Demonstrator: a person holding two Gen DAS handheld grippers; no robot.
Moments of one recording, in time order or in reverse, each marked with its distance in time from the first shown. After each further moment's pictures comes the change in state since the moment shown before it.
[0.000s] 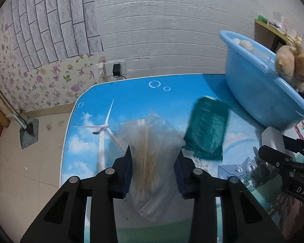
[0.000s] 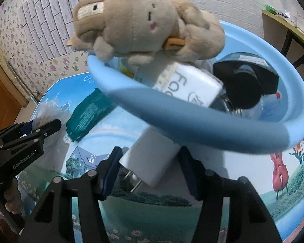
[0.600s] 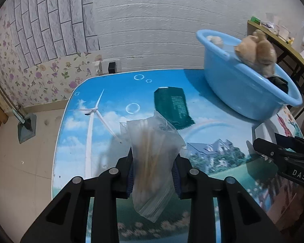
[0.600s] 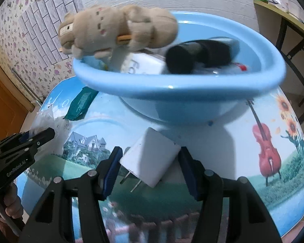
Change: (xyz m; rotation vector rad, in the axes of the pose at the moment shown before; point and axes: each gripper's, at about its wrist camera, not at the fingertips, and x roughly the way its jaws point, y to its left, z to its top) left arm -0.030 -0.026 -0.022 -0.016 -0.003 -0.023; right arm -0.020 -0.040 -0.018 0.053 -0.001 0.061
